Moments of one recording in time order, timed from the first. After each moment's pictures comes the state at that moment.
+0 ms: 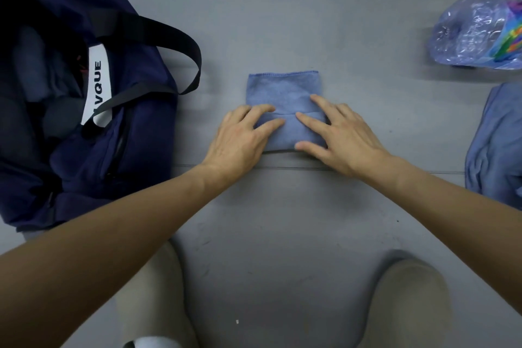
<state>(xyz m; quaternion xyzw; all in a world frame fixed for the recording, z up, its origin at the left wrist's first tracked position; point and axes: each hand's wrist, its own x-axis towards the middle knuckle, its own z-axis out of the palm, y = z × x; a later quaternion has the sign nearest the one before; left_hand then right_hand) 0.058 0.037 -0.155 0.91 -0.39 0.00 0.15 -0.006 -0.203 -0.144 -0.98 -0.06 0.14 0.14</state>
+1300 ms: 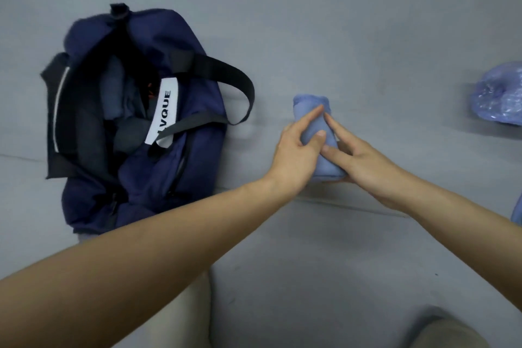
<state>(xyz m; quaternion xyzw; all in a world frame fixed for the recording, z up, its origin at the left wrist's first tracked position) 0.068 -0.009 -0.077 0.77 0.04 -0.24 0.59 0.036 -0.151 -0.073 -0.70 0.12 0.25 0.66</state>
